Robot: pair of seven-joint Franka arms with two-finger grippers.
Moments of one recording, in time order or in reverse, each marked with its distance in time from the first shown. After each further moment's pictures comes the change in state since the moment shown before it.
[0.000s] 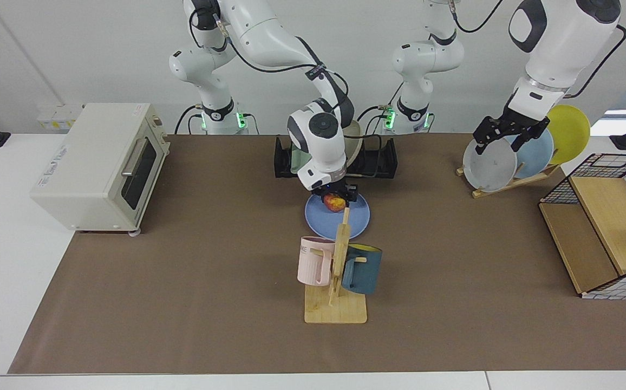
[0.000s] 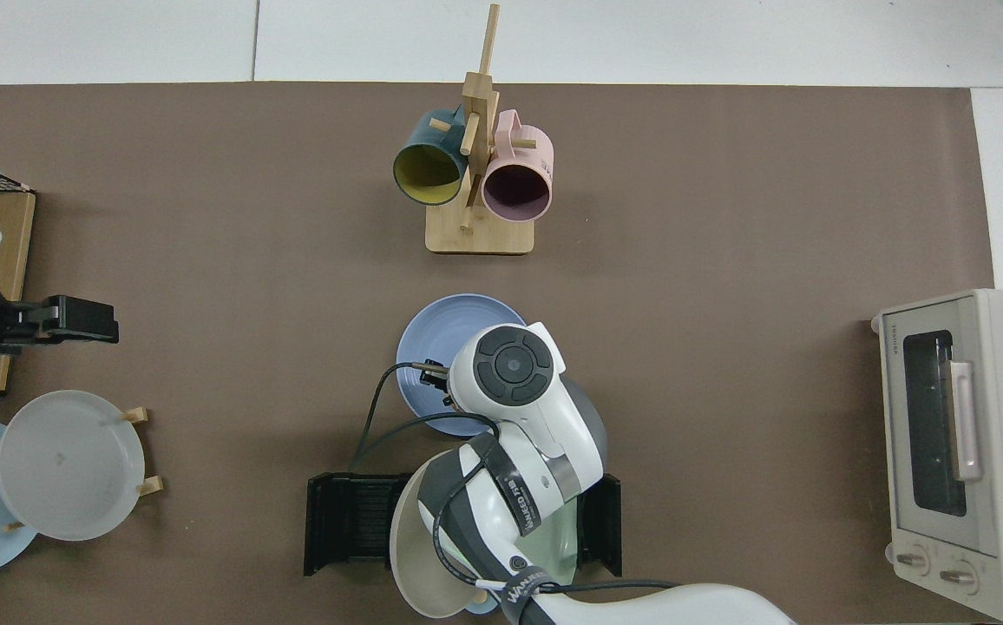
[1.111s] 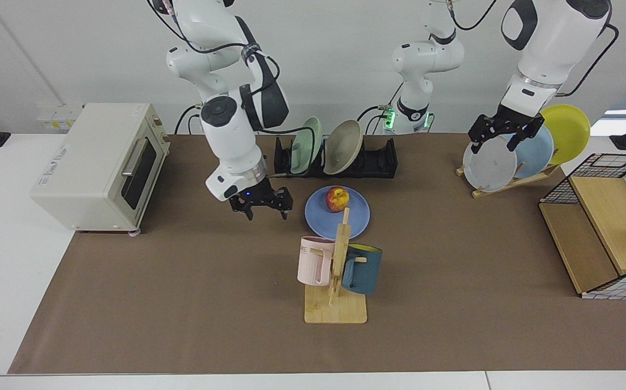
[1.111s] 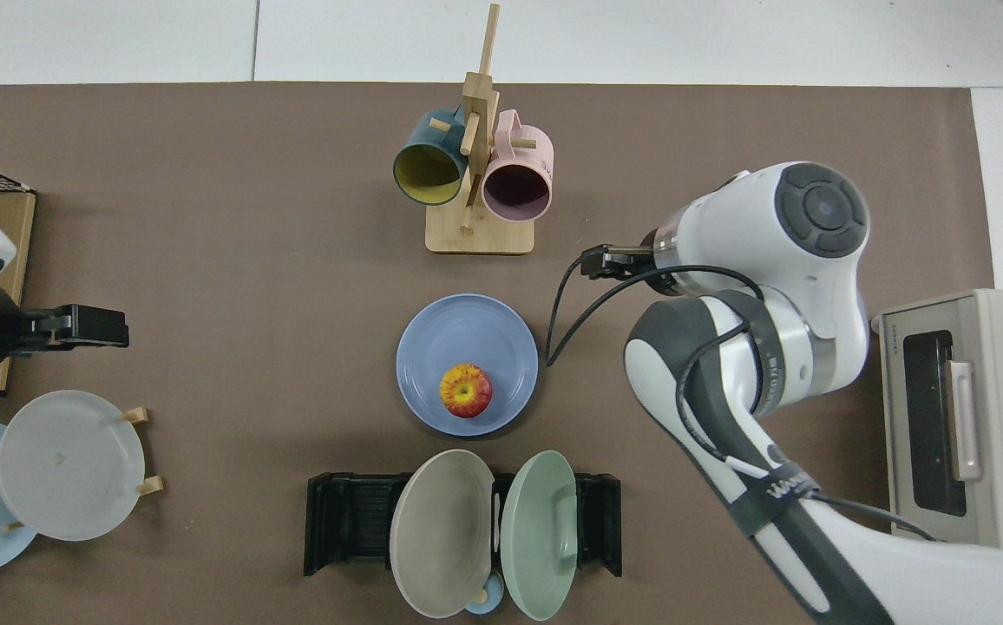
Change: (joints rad) left arm -0.022 -0.029 0.006 -0.038 0.000 0.036 0.000; right arm -0.341 -0.168 -0.040 0.072 -0.055 -0.171 -0.547
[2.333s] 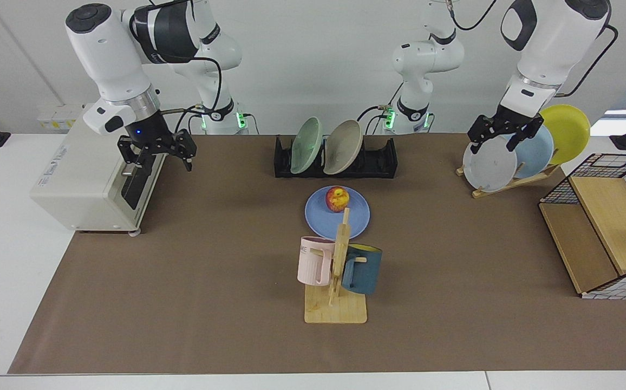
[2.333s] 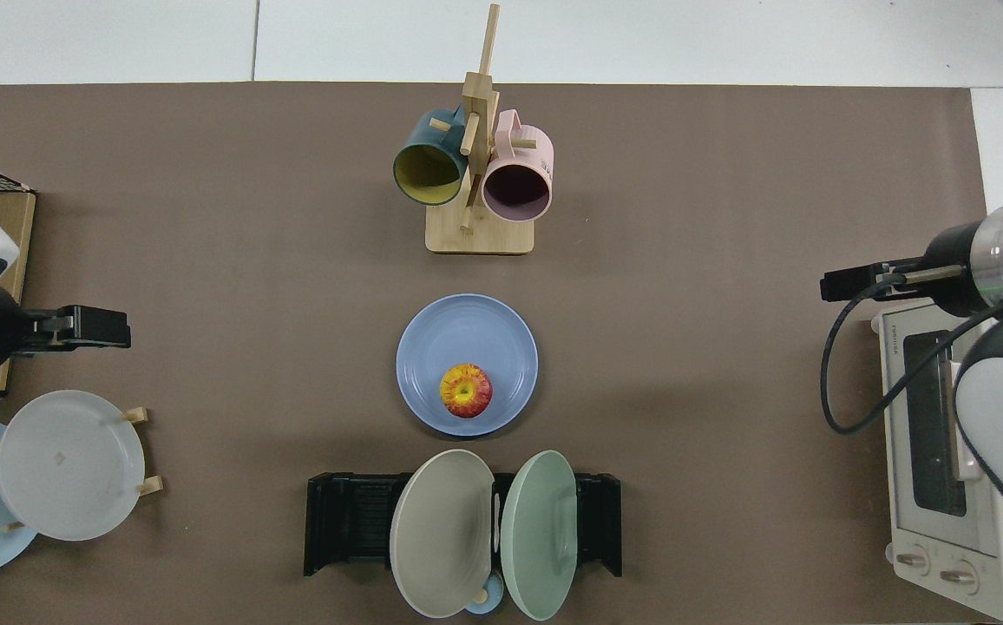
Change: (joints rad) left arm -0.003 0.000 0.001 -0.003 0.000 0.001 0.000; right arm -0.270 -0.312 0.001 -0.028 -0.149 -0.307 -0.329
